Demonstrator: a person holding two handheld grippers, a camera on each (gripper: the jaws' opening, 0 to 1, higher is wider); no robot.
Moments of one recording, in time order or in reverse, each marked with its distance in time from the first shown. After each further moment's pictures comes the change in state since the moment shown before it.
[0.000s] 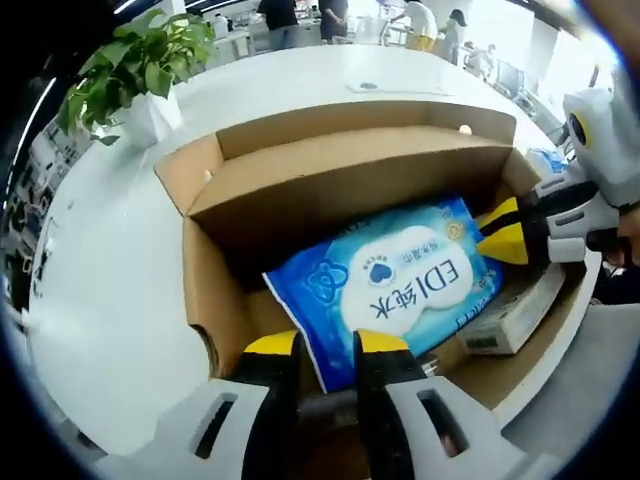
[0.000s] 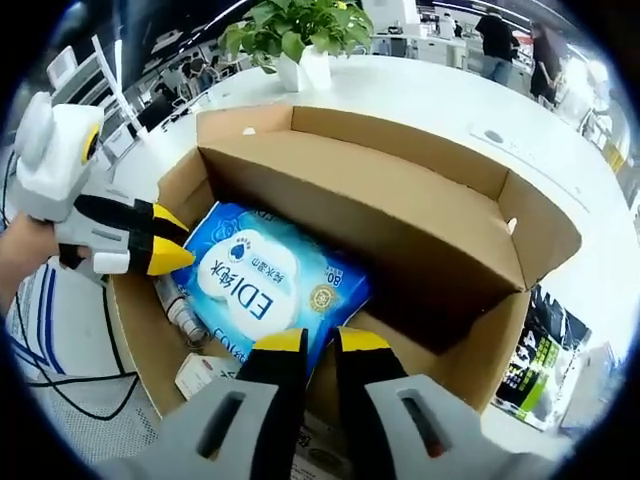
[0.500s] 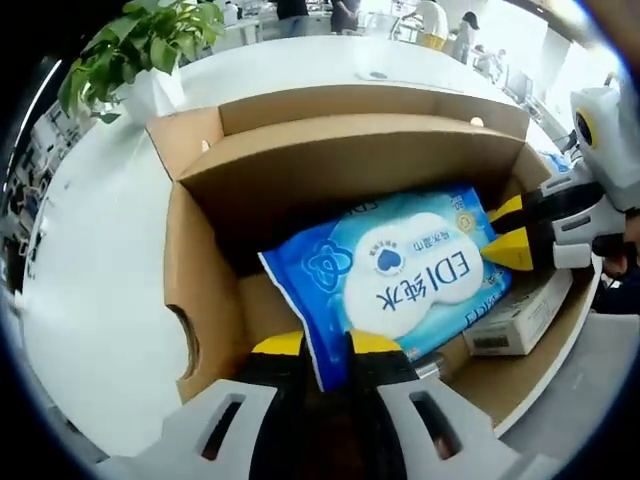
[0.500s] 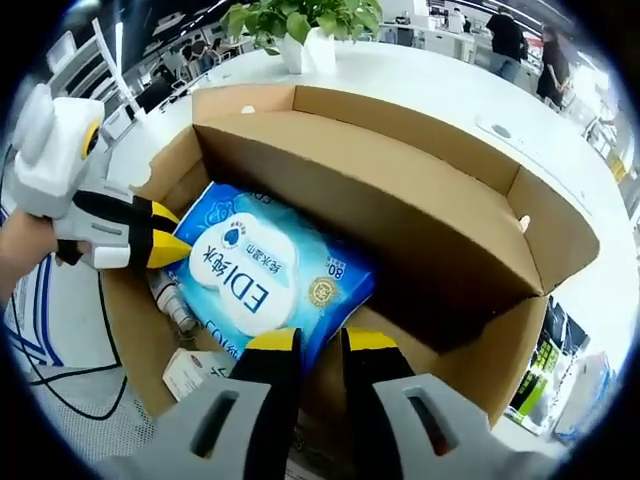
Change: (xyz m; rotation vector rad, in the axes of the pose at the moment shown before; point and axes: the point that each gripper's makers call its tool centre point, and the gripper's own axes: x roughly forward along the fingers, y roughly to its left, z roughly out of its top) left arm 0.011 0.002 -0.005 -0.056 -0.002 -0.018; right arm 0.012 0.002 -0.008 -0.011 0.064 0.007
